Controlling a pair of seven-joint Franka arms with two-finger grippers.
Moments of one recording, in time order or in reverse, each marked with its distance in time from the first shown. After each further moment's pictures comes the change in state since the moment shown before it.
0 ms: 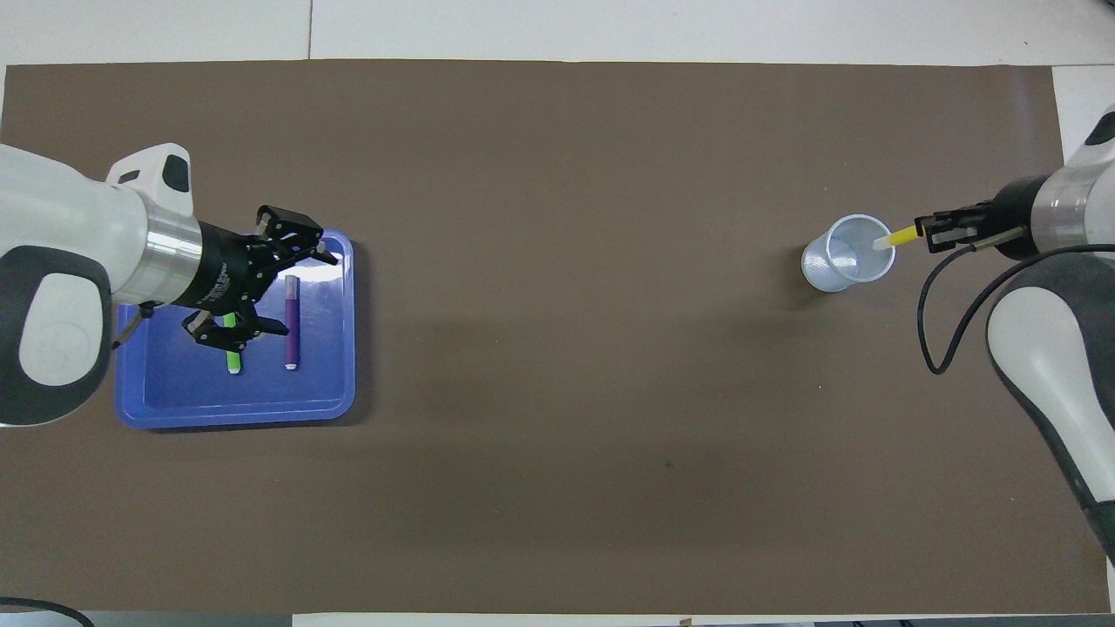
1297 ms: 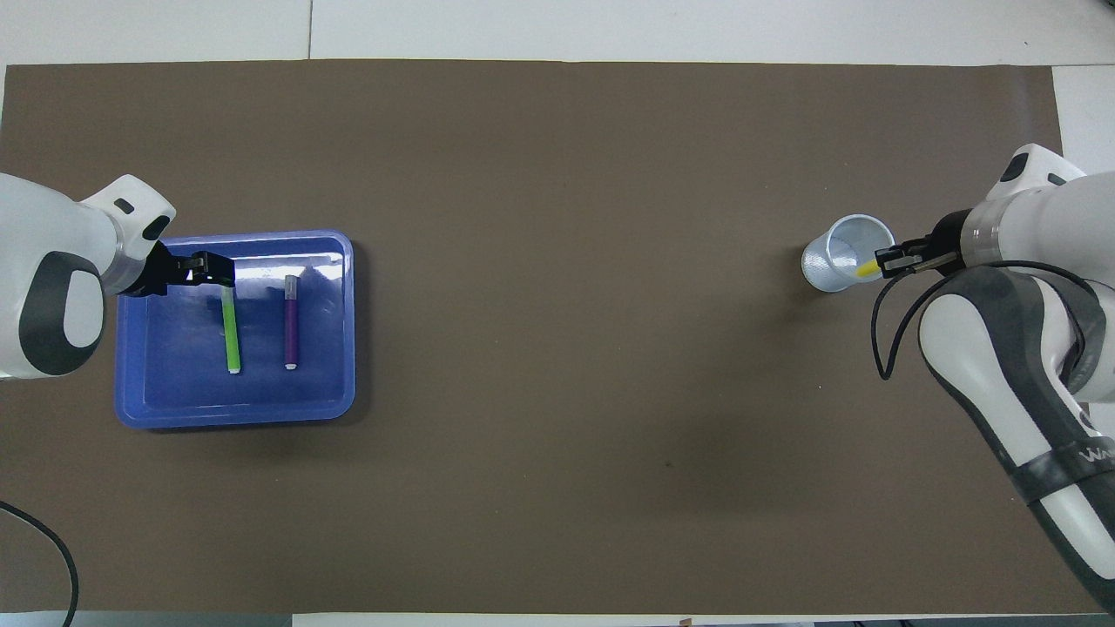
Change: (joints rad) left arm 0.189 0.277 -0.006 -0.124 0.432 0.364 0.762; right arm 0.000 0.064 0.006 -0.118 -0.022 0.089 0.000
